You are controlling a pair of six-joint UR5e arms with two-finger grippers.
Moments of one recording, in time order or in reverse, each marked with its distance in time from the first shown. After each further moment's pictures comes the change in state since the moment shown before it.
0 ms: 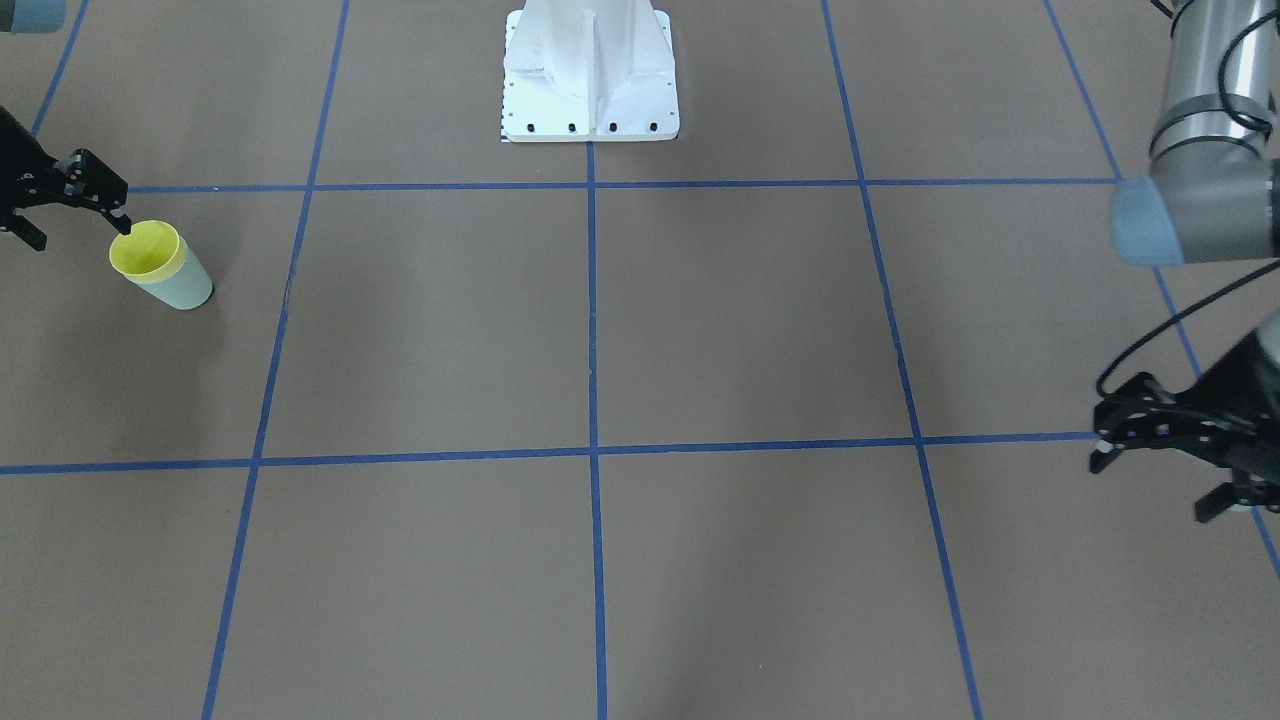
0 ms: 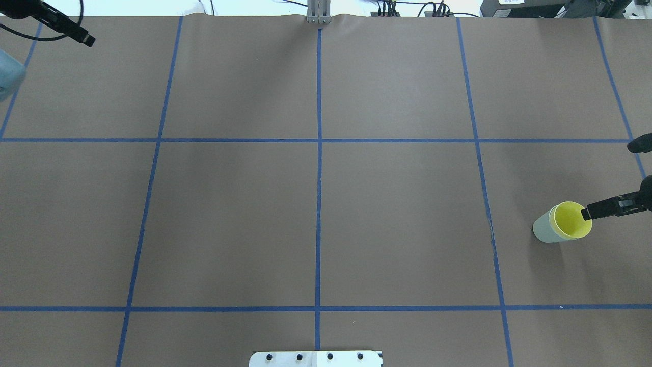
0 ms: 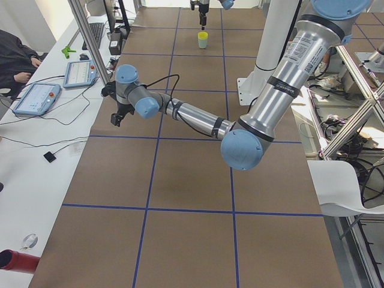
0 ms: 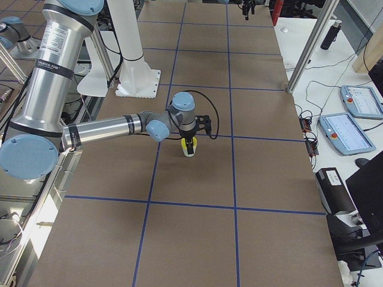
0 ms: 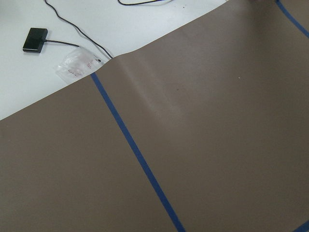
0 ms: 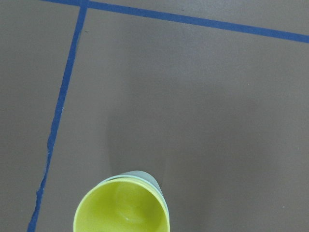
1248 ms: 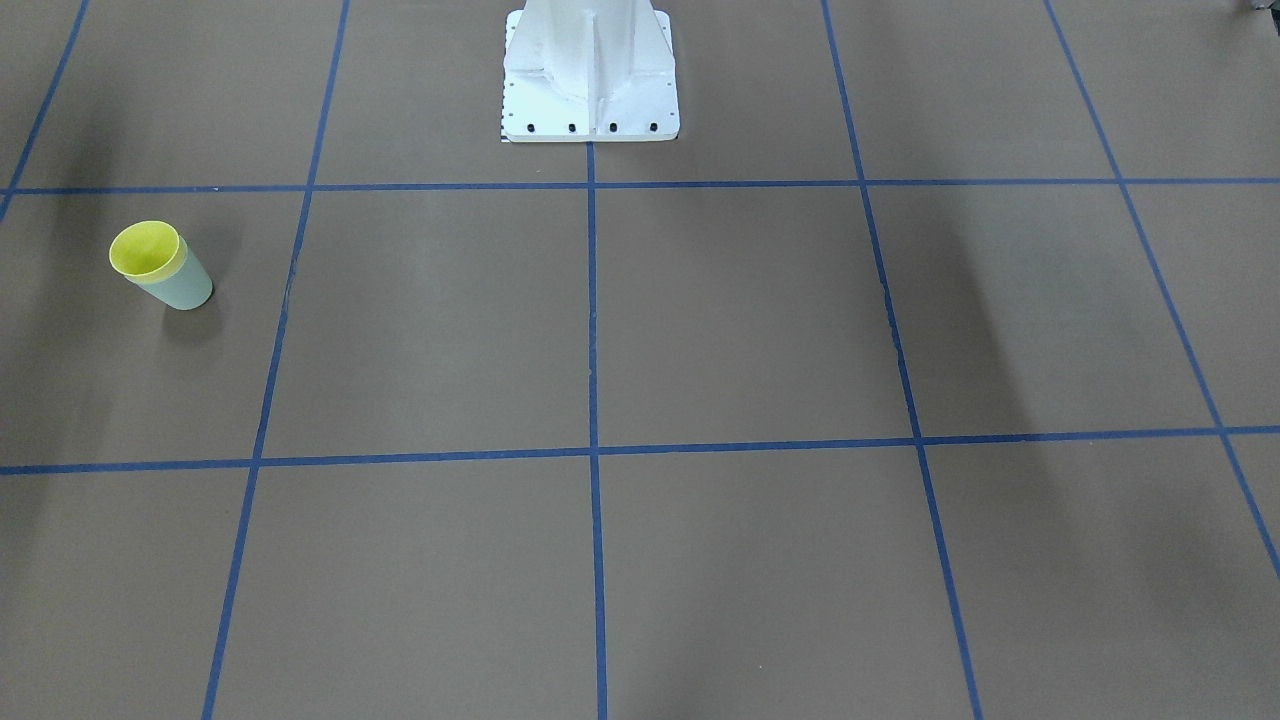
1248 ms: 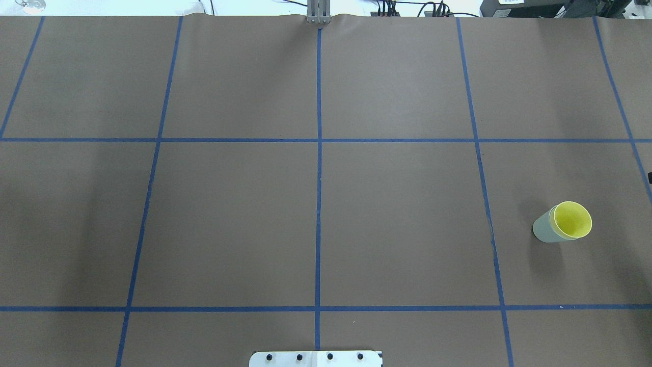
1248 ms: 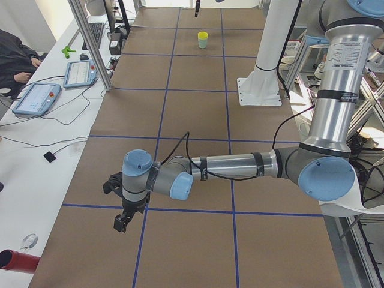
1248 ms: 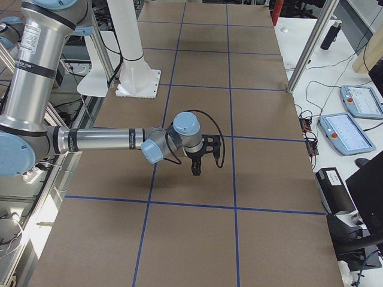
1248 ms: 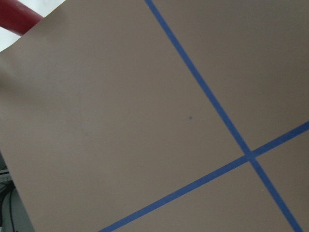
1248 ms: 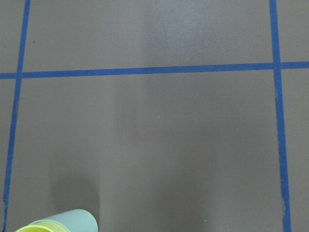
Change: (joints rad) left arm -0.256 0.372 0.043 -0.025 0.215 0.409; right arm 0.331 0.009 -0.159 0.047 0.126 -0.115
